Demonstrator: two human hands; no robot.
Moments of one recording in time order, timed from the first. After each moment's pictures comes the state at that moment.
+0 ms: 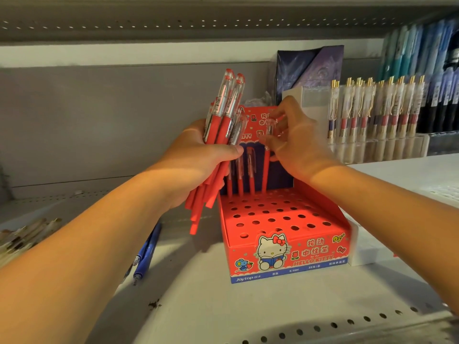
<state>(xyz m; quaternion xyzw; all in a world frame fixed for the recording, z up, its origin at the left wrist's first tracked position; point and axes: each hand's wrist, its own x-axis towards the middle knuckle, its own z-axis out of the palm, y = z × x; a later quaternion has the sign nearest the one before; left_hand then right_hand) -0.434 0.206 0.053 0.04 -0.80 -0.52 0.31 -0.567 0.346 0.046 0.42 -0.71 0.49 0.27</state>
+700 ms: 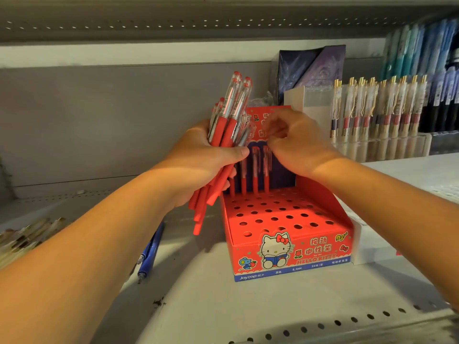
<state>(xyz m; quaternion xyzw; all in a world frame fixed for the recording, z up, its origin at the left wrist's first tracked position) -0.429 0.209 0.054 0.03 -0.79 -0.54 0.29 -0.556 0.346 0.057 0.39 -0.78 0.44 0.22</state>
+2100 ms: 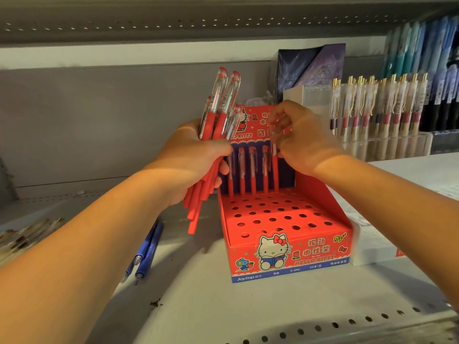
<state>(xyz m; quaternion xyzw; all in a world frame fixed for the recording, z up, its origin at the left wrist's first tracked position) -0.428 0.212 0.059 0.08 -0.79 -0.52 0.30 -0.560 0.354 0.058 0.40 -0.76 0.45 0.23</state>
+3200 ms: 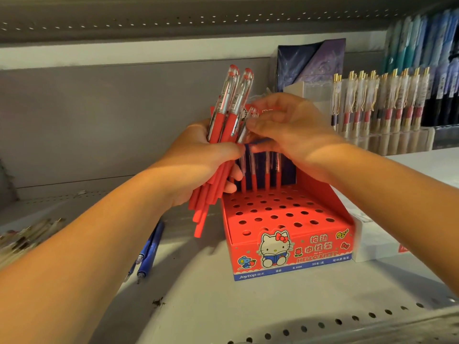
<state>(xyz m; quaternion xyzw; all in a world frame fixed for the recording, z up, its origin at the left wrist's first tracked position) -0.426 0.215 0.055 0.00 -0.79 -0.56 0.25 -0.526 0.349 0.067 0.43 -0.59 0.68 -0.01</state>
